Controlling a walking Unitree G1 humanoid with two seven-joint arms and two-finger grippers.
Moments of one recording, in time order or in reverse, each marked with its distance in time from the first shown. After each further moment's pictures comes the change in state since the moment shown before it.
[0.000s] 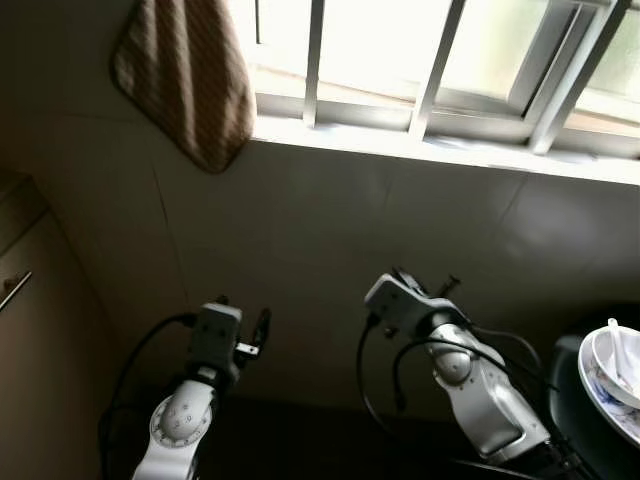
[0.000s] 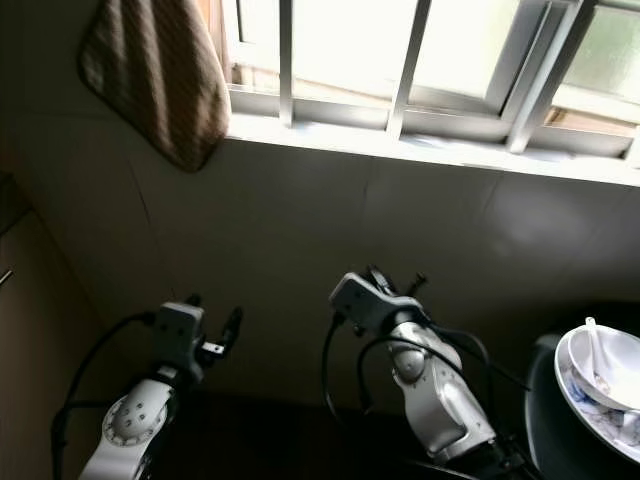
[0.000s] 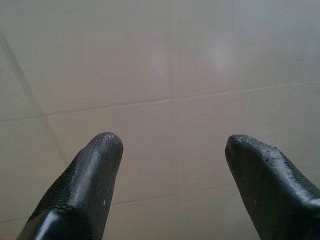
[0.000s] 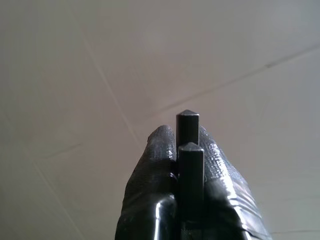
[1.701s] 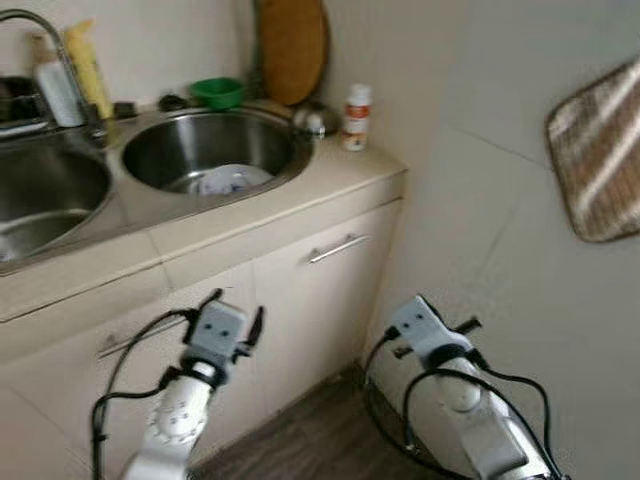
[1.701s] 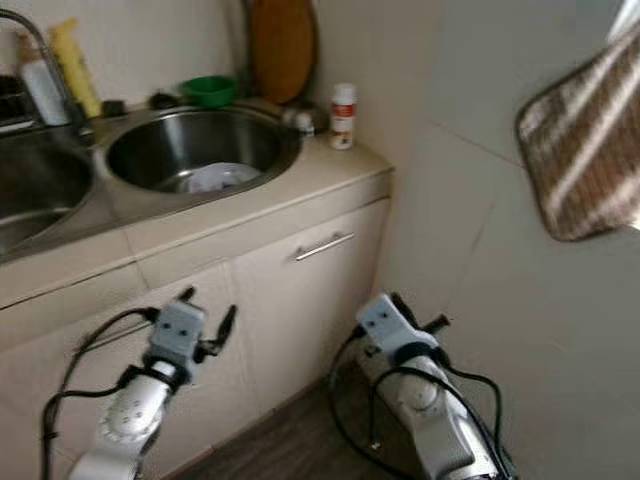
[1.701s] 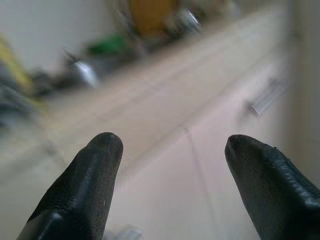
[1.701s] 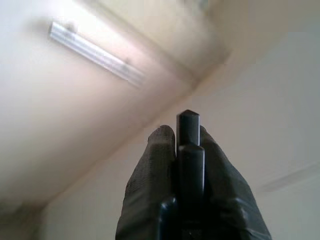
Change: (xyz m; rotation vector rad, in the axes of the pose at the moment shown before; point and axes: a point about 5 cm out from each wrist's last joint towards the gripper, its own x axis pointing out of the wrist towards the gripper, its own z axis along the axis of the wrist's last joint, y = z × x) left arm 0.003 0.007 0.024 0.181 -0.128 0.042; right arm -0.013 0.011 -0.034 0.188 0.064 -0.205
